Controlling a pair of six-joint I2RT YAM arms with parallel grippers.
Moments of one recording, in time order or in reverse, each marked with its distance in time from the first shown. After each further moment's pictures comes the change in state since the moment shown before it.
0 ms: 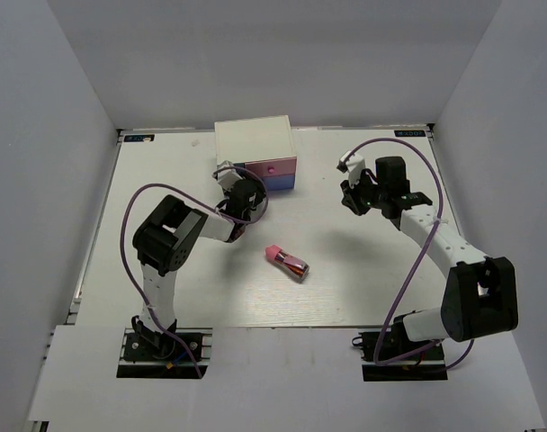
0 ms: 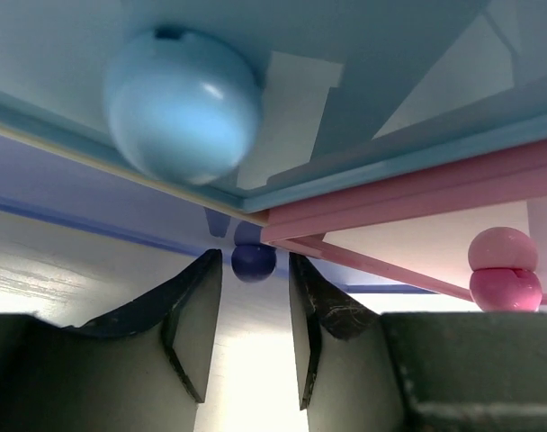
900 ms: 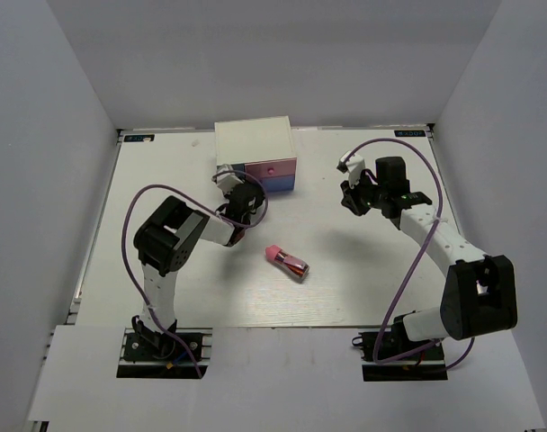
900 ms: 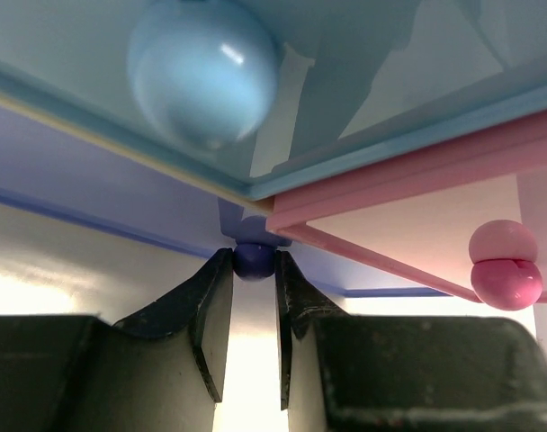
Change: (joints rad) left arm -0.017 0.007 -0.024 0.043 -0.021 0.000; right arm -0.008 0.009 0.000 0.000 -0.018 -0.001
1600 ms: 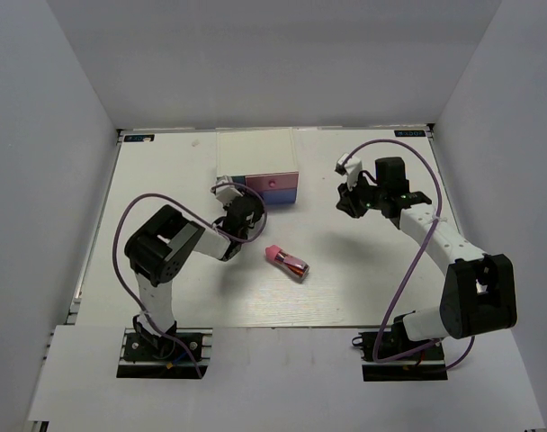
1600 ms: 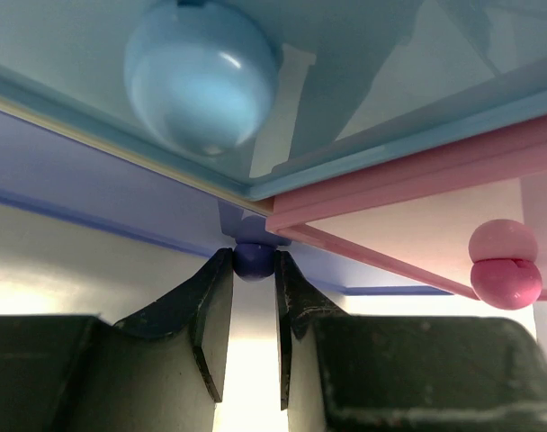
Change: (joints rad) left arm -0.056 -0.101 -0.168 0.063 -0.001 -0.013; right arm 0.000 0.009 0.000 -0.008 -0.086 -0.011
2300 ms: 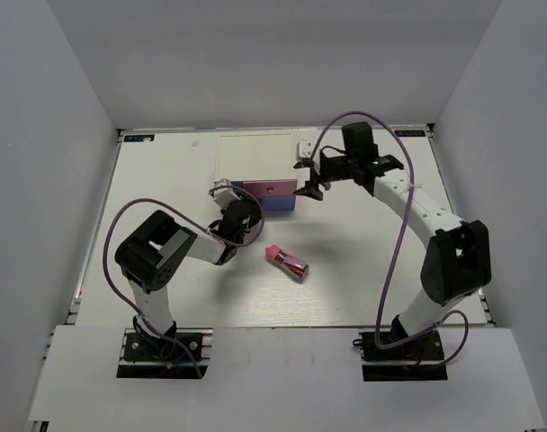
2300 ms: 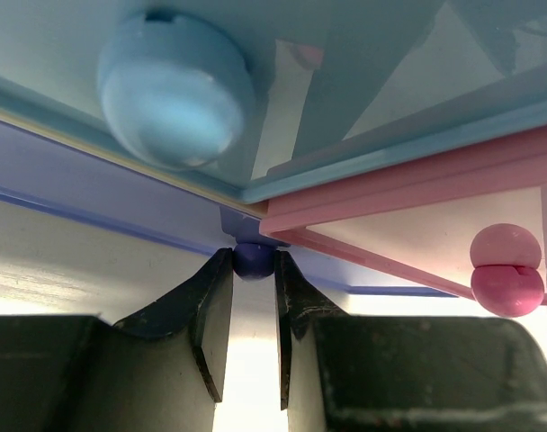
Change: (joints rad) left arm -0.005 -0.090 -0.074 -0.057 0.043 0.016; right arm 0.142 0.219 0.398 -0.099 -0.405 -0.435
